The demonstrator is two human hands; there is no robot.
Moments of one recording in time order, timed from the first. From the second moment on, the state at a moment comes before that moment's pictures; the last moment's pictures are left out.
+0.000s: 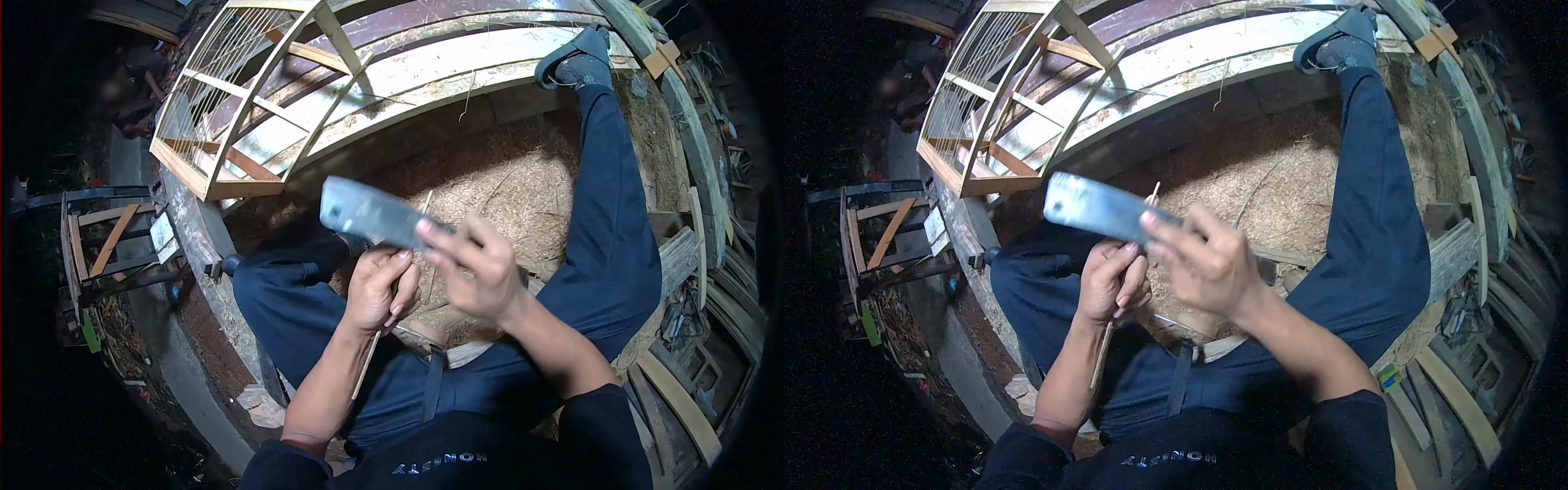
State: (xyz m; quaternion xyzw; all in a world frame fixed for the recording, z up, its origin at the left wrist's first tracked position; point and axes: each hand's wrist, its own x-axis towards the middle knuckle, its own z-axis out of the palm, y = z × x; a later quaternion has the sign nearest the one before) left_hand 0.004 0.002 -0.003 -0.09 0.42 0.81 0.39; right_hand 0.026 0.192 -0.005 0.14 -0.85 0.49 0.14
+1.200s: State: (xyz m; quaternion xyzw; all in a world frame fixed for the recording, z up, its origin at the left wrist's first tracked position) left_hand 0.005 0.005 0.007 -0.13 0.38 0.84 0.36; right_hand 0.022 0.195 -0.001 0.13 -0.85 0.48 0.14
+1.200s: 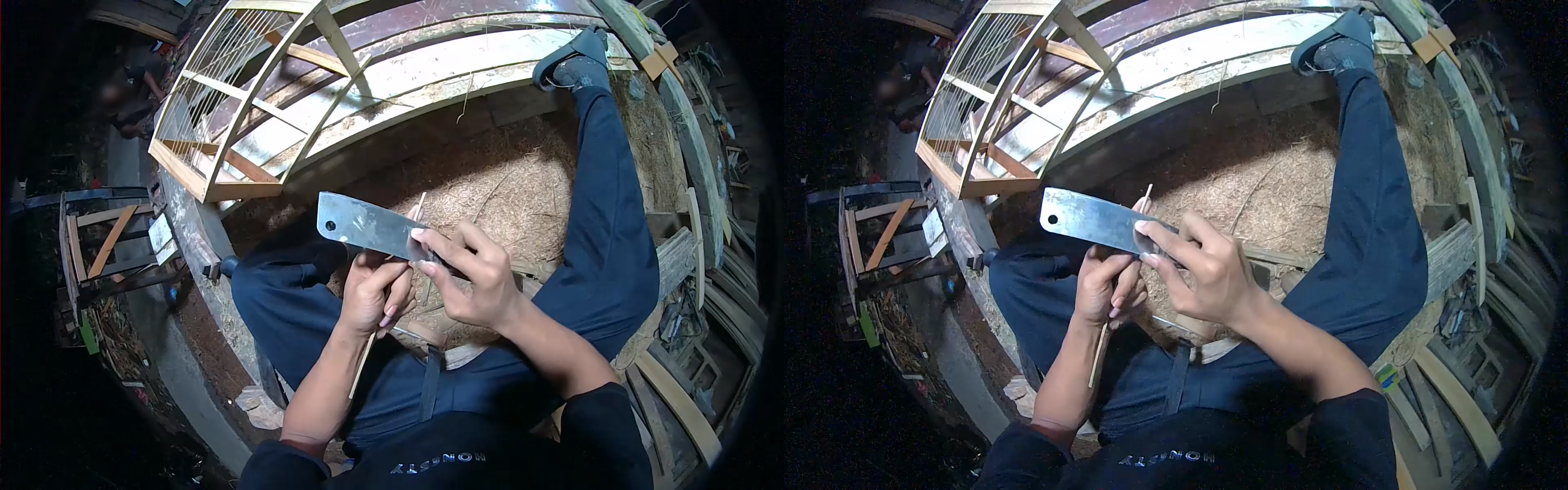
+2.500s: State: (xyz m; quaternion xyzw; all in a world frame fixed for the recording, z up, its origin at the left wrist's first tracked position) left_hand 0.002 0.009 0.007 -0.13 0.44 0.82 0.35; right_hand 0.015 0.194 -0.011 0.08 -0.86 0.46 0.18
